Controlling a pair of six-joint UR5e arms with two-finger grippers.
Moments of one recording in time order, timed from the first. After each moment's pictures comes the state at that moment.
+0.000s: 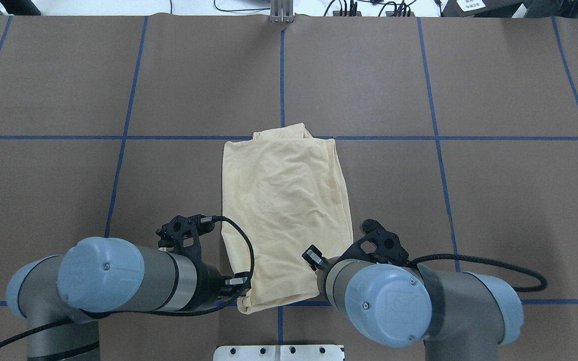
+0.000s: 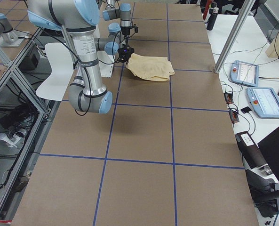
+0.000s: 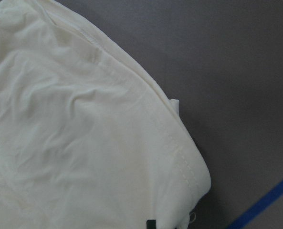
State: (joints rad) left arm -0.24 -1.93 -2.07 -1.91 -1.80 -1.64; right arm 0.15 -1.13 2.14 -1.67 1.49 2.26
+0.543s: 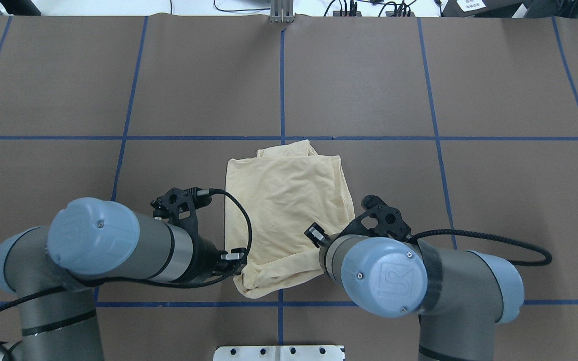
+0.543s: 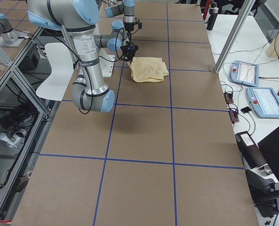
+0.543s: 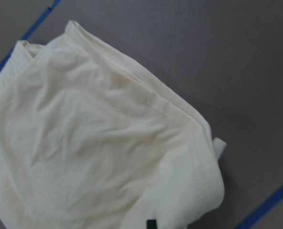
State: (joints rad) left arm -0.37 -2.00 -2.04 -1.81 -1.87 -1.55; right arm 0.26 -1.07 2.06 -1.68 1.48 2.16
